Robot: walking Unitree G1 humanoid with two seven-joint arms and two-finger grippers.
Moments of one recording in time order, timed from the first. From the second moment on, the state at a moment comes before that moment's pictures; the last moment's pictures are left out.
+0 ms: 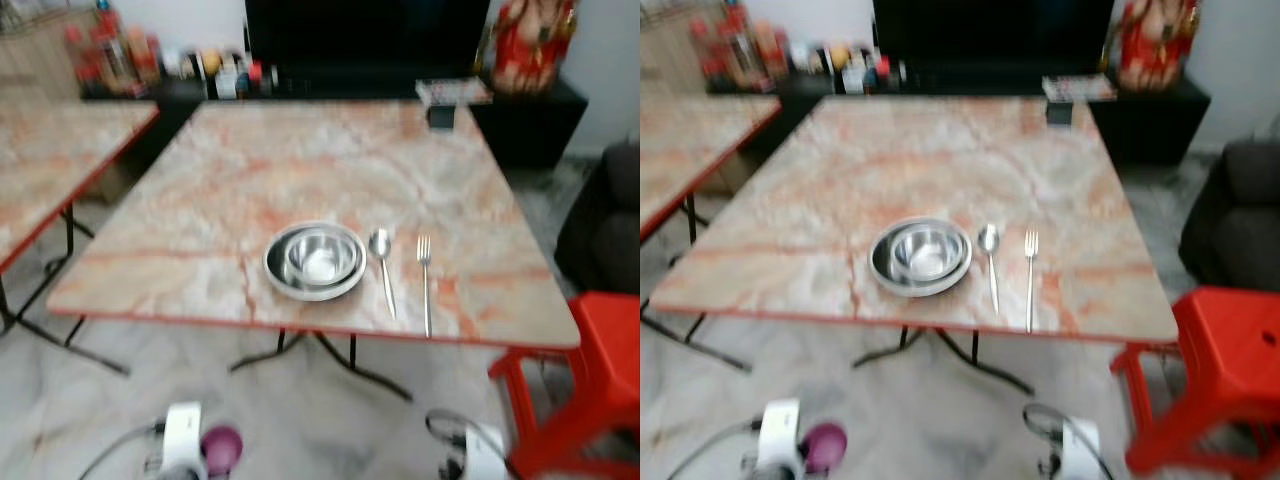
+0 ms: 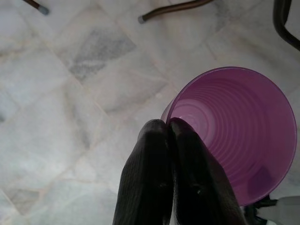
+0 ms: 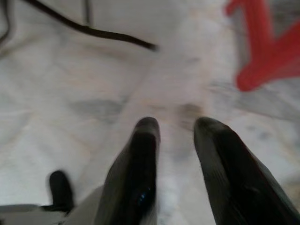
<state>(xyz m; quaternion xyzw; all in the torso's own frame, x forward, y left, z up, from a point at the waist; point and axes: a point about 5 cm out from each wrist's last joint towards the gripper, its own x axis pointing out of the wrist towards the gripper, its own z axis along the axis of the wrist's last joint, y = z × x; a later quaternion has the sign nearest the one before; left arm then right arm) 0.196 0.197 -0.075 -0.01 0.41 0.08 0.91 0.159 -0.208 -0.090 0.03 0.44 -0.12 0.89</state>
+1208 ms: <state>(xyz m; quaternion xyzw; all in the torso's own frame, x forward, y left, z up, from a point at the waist) 0.323 0.303 0.179 0.20 -0.17 0.35 0.90 0.162 -0.200 -0.090 0.03 0.45 -0.09 0.89</state>
